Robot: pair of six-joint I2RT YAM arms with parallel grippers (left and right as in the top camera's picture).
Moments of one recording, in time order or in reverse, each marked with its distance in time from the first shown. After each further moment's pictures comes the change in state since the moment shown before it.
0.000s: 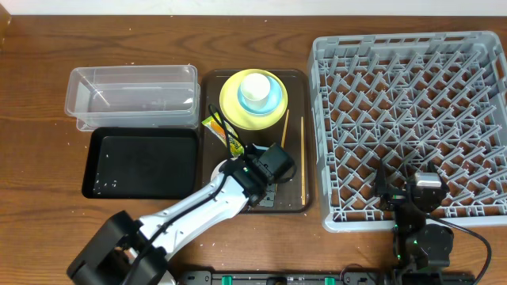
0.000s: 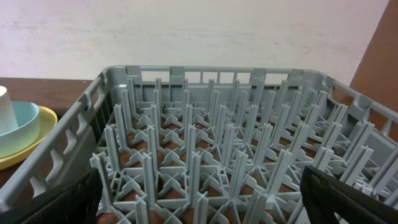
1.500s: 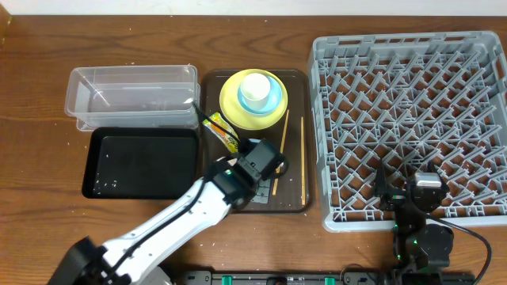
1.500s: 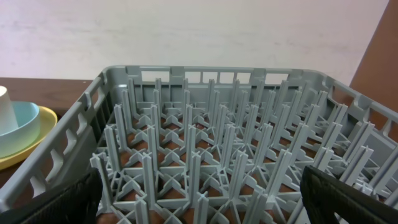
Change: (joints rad) left arm 0.035 -0.167 0.005 -0.036 -0.011 0.060; right arm 0.000 0.000 0.000 0.000 0.000 0.000
